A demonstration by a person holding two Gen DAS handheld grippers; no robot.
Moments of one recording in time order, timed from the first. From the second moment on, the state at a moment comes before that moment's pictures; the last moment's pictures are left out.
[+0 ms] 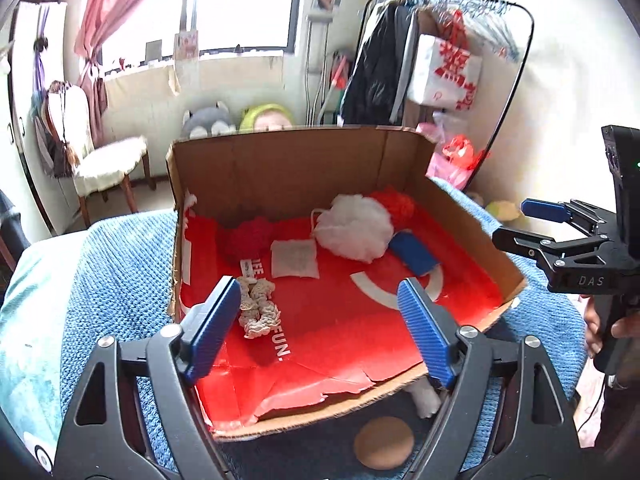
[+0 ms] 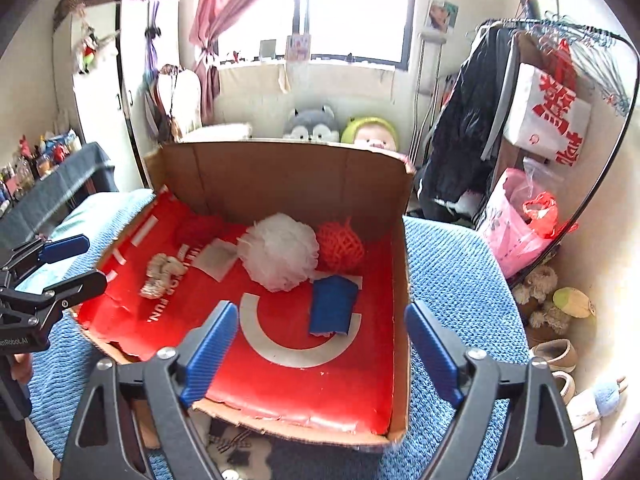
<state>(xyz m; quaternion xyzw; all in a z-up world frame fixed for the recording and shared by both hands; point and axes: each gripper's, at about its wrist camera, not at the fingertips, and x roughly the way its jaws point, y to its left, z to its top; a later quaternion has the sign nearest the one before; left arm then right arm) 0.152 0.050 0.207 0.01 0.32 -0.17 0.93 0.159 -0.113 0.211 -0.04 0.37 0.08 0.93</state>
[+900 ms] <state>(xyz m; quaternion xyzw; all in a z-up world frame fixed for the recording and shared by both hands) -0.007 0.029 0.174 -0.01 0.16 -0.10 0.98 -0.030 -0.111 0.191 0.00 0.19 0.05 0.98</state>
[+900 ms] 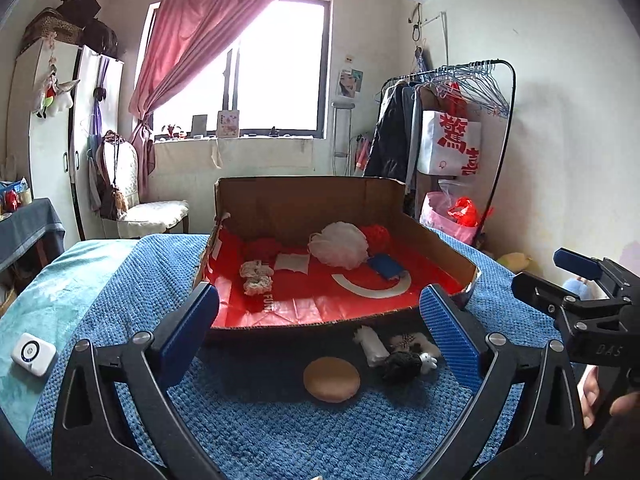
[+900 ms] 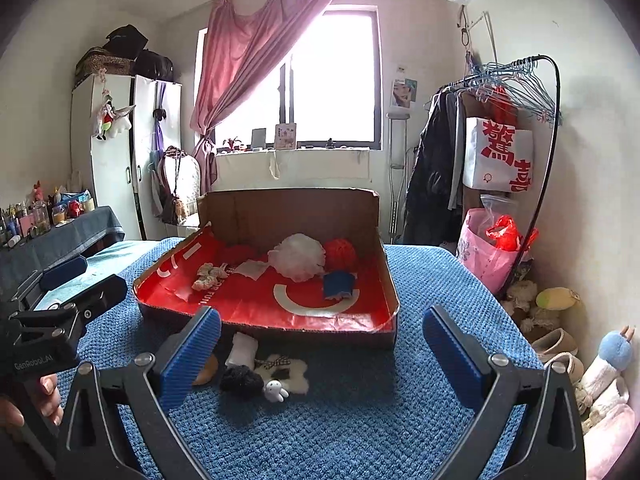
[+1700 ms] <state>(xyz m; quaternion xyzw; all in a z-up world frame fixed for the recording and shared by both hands) -0.016 0.024 0.100 -0.02 0.24 -0.10 0.96 -0.040 -0.112 0.102 0.01 0.26 0.03 0.96</state>
